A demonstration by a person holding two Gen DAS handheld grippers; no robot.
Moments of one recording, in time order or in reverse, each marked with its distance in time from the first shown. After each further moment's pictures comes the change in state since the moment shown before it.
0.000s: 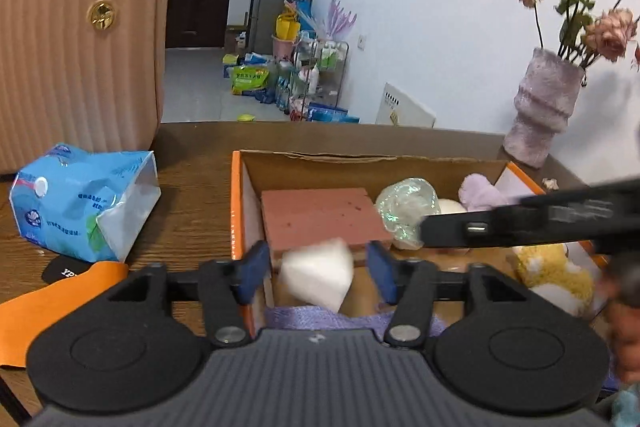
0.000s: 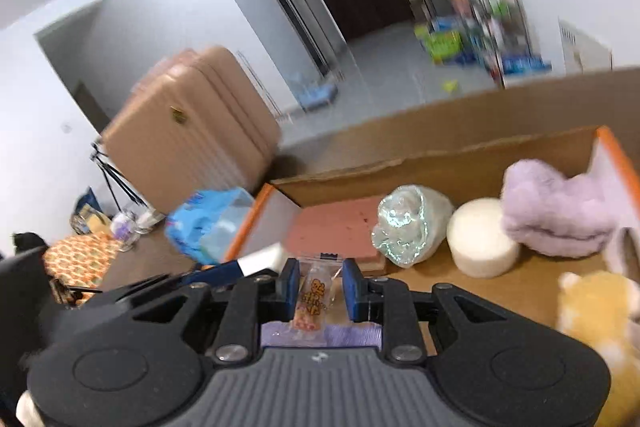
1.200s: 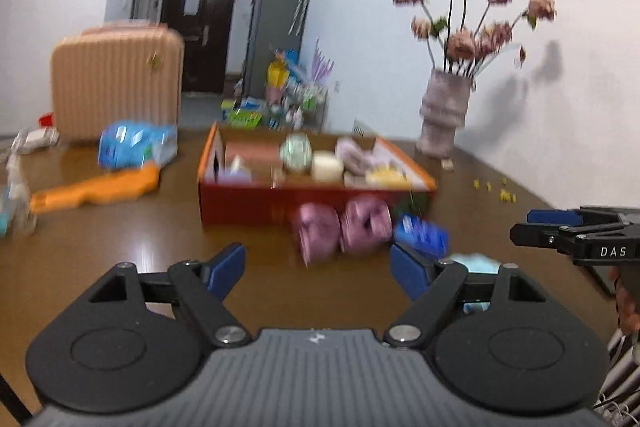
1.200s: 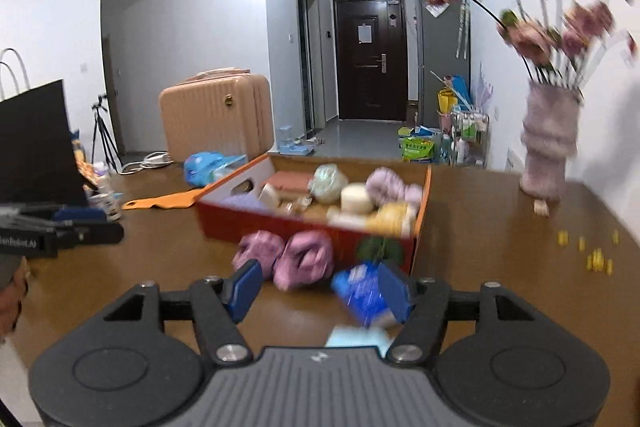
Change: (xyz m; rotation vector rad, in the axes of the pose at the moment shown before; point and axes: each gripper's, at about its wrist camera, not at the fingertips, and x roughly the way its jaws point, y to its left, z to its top) left arm -0.259 -0.145 -0.170 0.022 -0.130 0.040; right arm -0.303 -0.019 -0.227 -0.366 -0.268 -0.153
